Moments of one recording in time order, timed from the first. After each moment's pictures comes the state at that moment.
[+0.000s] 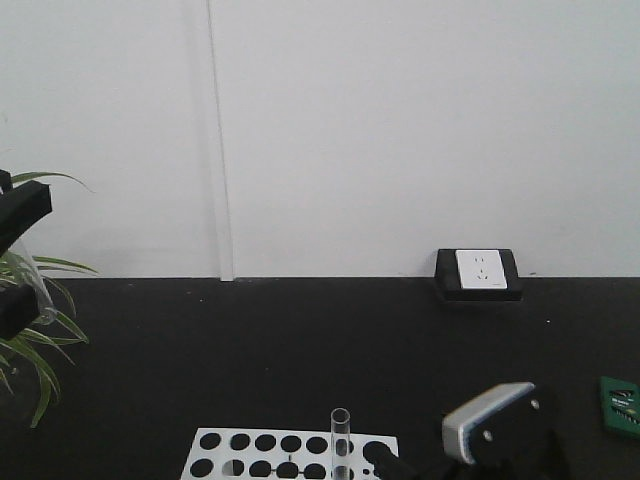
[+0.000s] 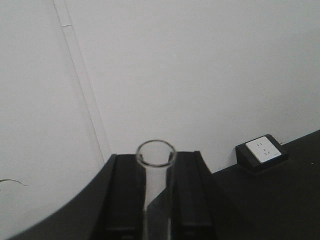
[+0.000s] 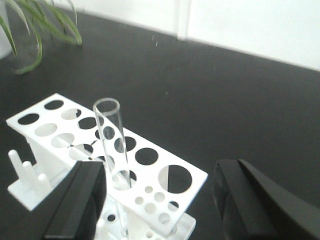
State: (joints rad) left arm -0.34 0.90 -0.90 0.30 0.00 -0.18; right arm 0.56 1.31 -0.46 0.03 -0.47 -0.04
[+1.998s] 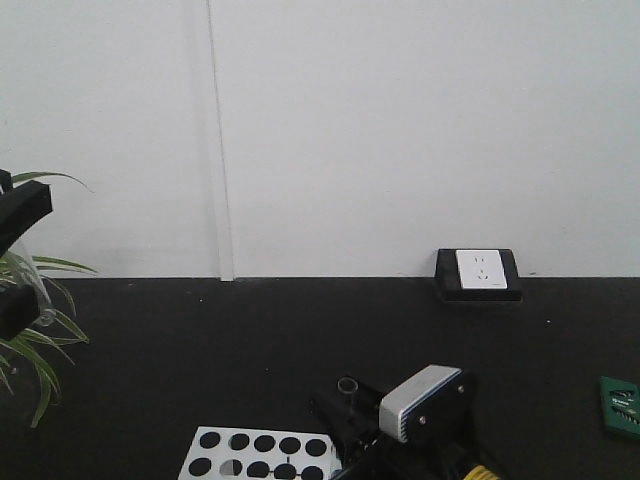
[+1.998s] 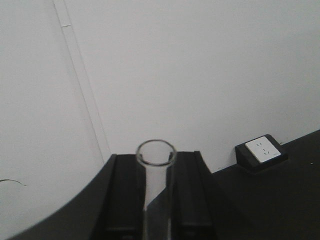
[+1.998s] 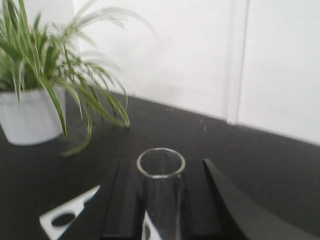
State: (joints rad) left arm -0.34 0.90 -0.90 0.30 0.00 -0.18; right arm 0.56 1.64 -0.64 -0.19 -0.95 0.14
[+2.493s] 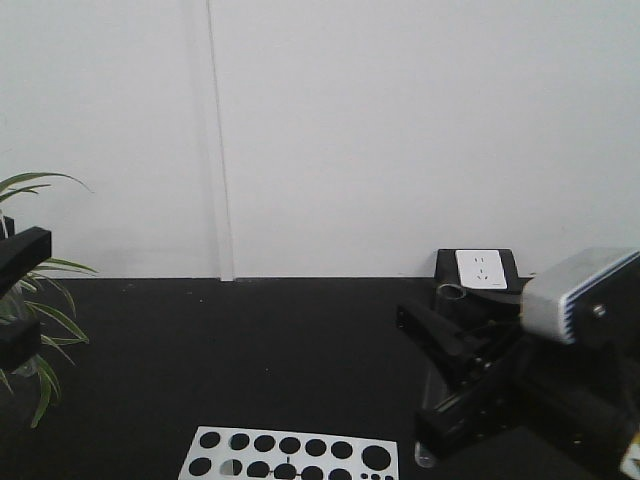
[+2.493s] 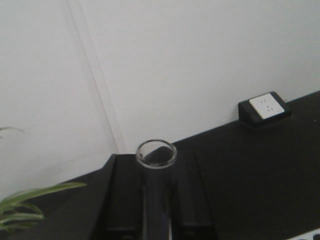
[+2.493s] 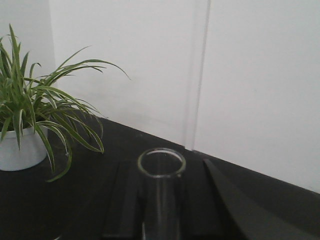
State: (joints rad) left arm -0.34 0.90 -0.90 0.27 0.20 -0.19; right arm 0.56 1.02 -0.74 -0.19 -0.19 0.14
